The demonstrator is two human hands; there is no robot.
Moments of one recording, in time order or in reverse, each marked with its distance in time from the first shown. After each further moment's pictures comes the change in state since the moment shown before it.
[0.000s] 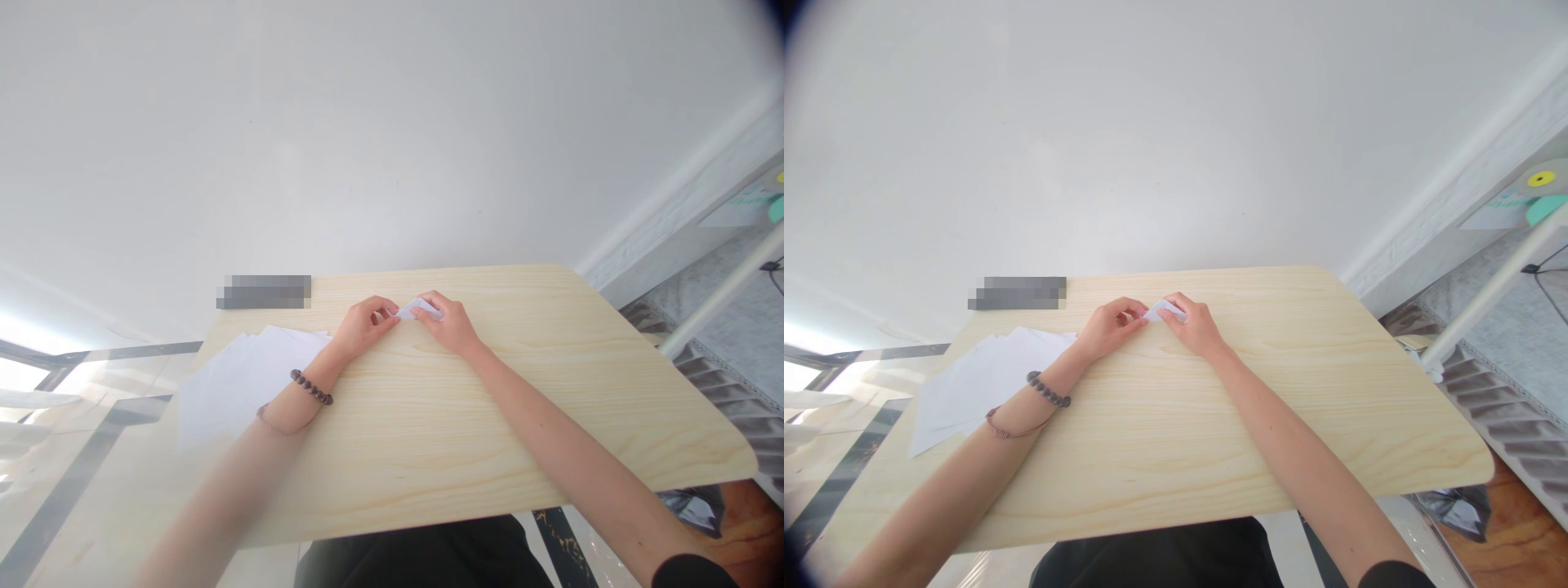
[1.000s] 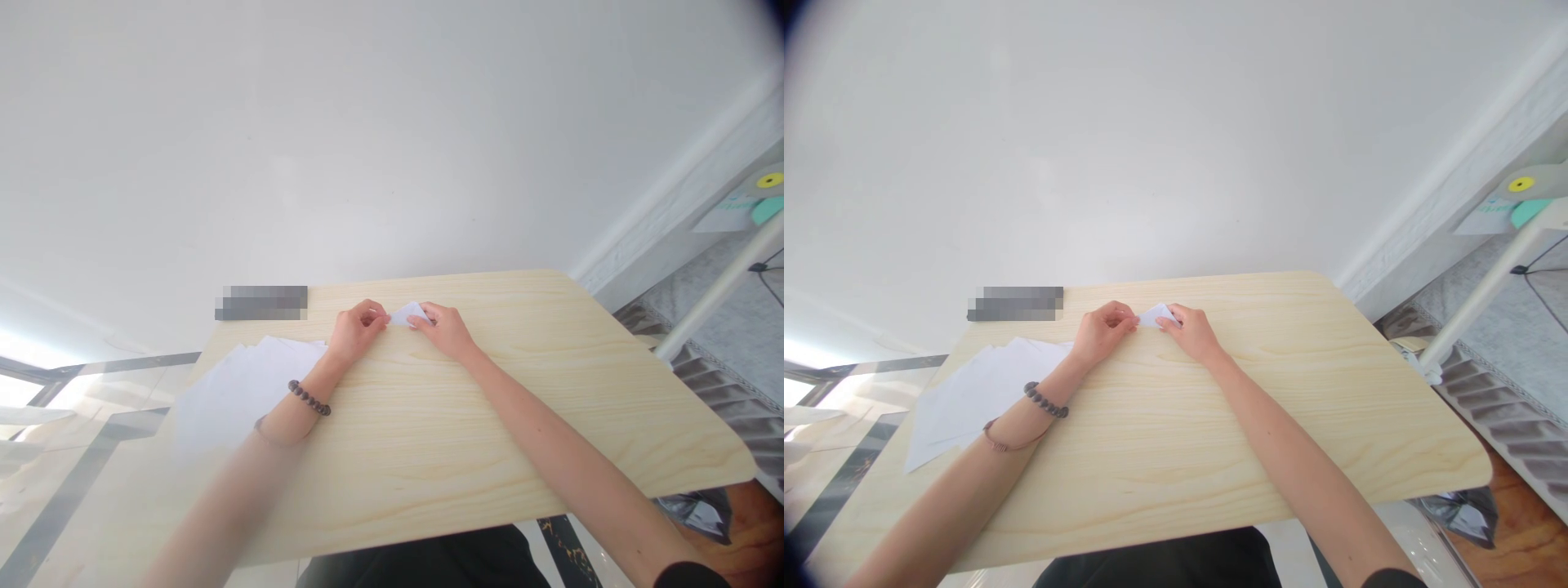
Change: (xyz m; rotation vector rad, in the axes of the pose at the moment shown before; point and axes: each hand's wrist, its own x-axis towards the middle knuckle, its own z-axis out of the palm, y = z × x) left_hand -0.001 -0.003 -0.001 -0.094 0.124 -0.143; right_hand 0.002 0.009 0.003 0.105 -0.092 0.139
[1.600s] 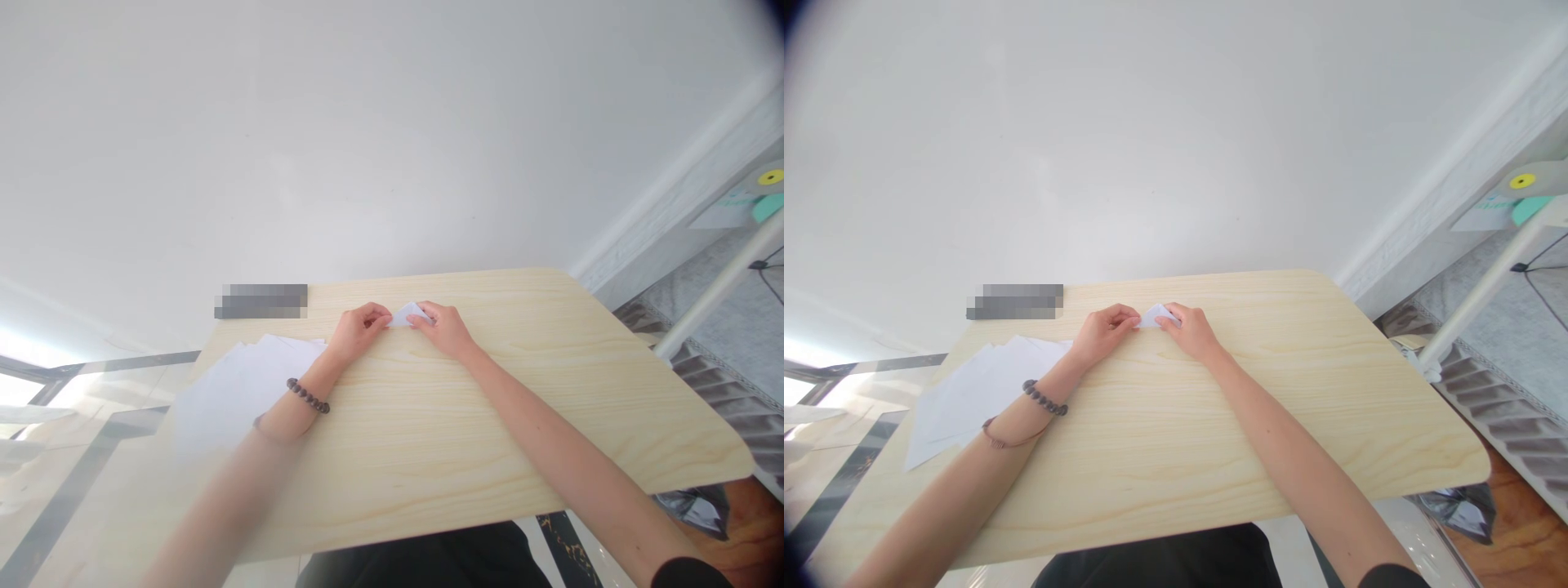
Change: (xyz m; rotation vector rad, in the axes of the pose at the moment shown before) left_hand 0.001 -0.001 -0.001 0.065 -0.103 0.035; right_hand -0.001 -0.007 -0.003 -0.111 0.013 -0.039
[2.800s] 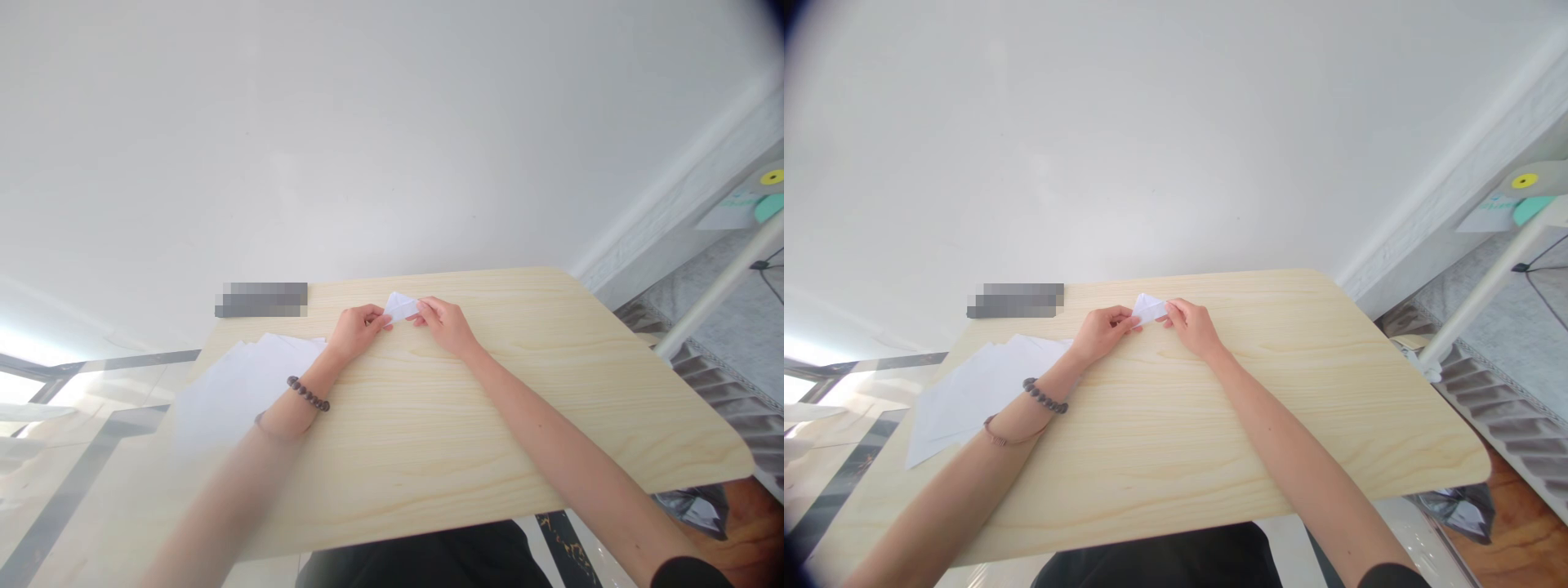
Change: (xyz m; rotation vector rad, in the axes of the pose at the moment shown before) left_hand 0.000 0.004 -0.002 0.042 -0.022 -0.068; right_hand 0.001 0.003 0.000 0.159 0.010 0.018
